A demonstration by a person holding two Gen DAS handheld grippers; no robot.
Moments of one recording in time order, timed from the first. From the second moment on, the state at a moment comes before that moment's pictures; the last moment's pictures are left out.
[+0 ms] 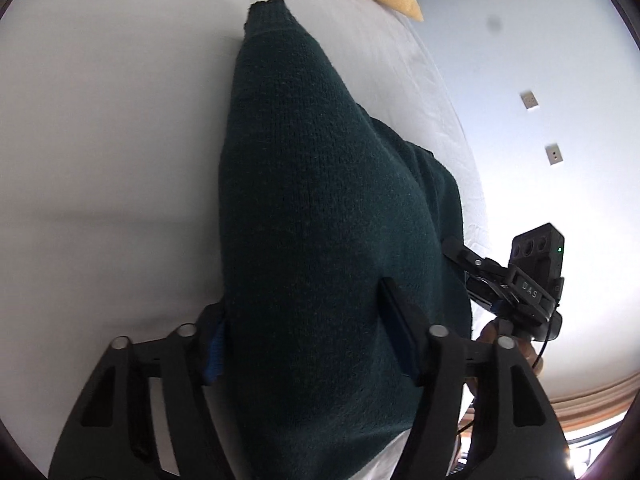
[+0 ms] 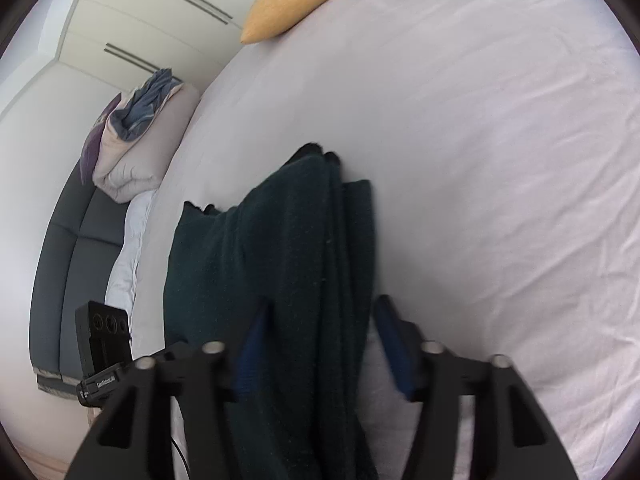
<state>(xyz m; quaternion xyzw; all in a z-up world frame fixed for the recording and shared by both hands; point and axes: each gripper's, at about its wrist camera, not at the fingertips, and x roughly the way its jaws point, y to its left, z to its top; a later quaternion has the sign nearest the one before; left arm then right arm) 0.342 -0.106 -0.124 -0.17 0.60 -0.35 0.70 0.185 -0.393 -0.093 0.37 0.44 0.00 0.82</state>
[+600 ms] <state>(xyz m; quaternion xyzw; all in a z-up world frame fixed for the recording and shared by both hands) 0.307 -0.005 -0.021 -0.16 0.54 -0.35 0.75 0.176 -0.279 -0.008 0.30 0.39 0.06 0.87</state>
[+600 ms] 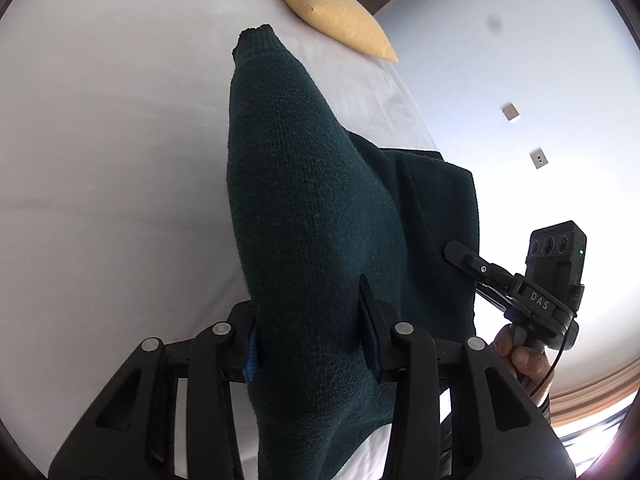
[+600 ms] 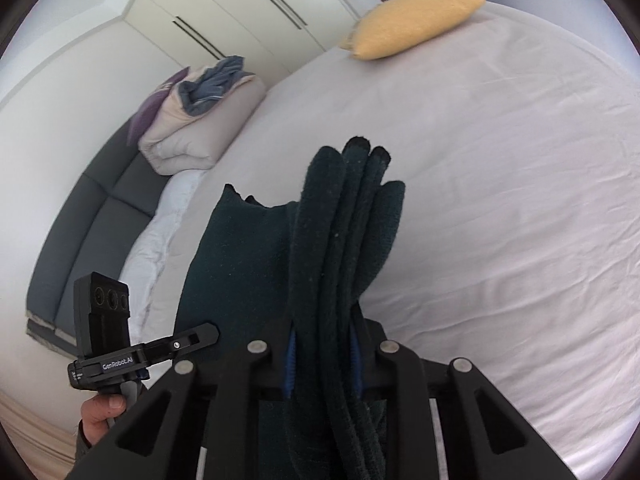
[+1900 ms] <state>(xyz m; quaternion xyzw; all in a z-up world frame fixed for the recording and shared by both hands) 0.193 0.109 -0.014 -0.06 0.40 -0.19 0.89 0.143 -0.187 -0.072 0.25 0.40 0.05 0.88</state>
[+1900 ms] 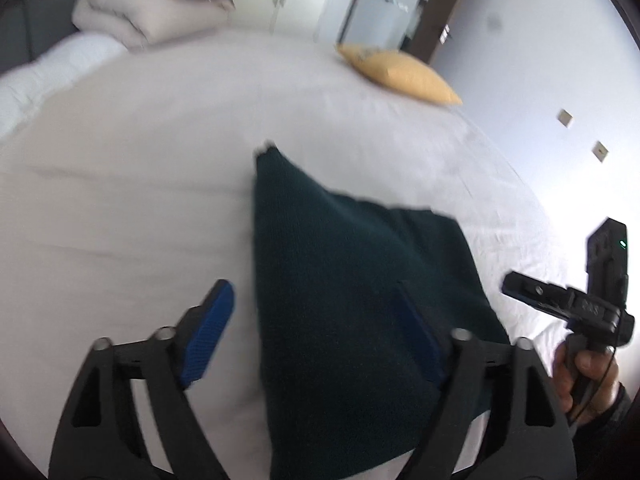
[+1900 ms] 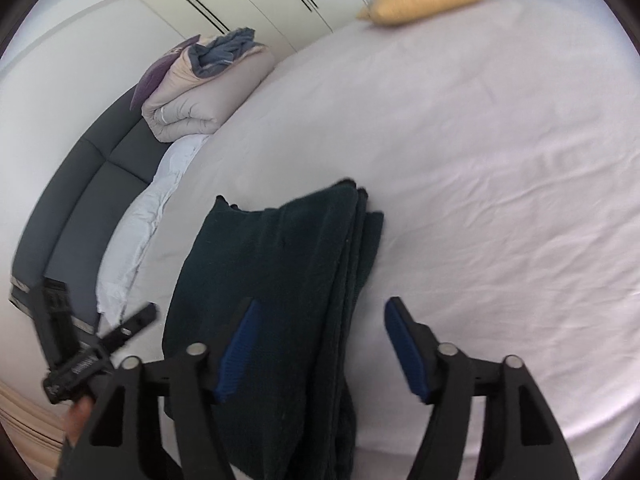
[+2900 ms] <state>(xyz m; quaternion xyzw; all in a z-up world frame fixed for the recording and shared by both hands) 0.059 0.122 0.103 0.03 0.27 -0.03 0.96 0.008 -0.122 0.082 0.06 0.23 -0.09 0.97</state>
